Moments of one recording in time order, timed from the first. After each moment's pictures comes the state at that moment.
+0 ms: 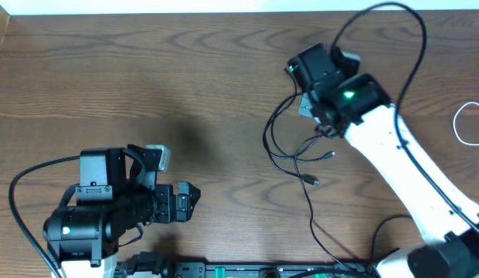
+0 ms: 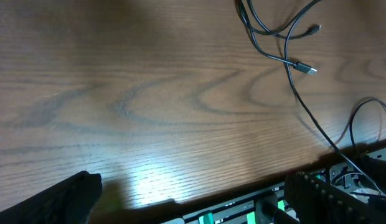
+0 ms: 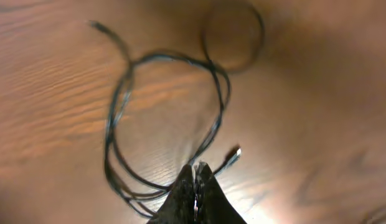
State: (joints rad) left arm 0.01 0.85 1.05 -1.38 0.41 0.02; right arm 0.54 1.65 1.55 -1.14 0.41 0.94
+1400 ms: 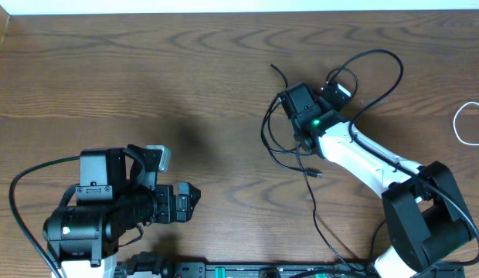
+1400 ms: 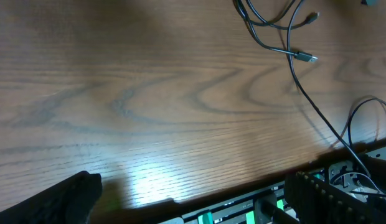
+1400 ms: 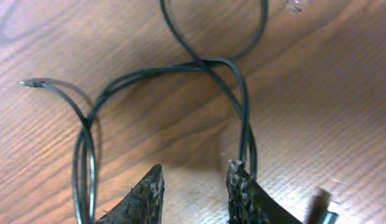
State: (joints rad) left arm 0.01 0.85 1.05 -1.38 0.42 0.02; right arm 0.53 1.78 1.10 -0.40 0.53 1.12
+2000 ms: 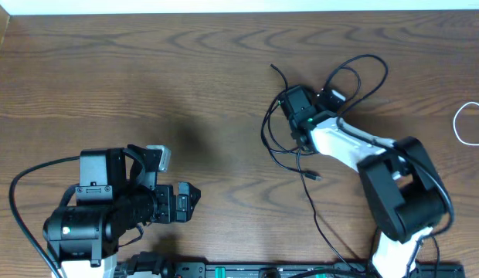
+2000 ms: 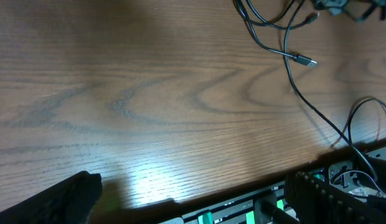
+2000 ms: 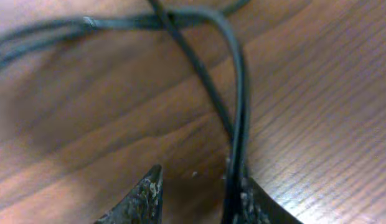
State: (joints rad) left arm 0.01 0.85 1.05 -1.39 0.42 0.02; right arm 0.50 1.97 1.10 -0.33 0.51 1.05
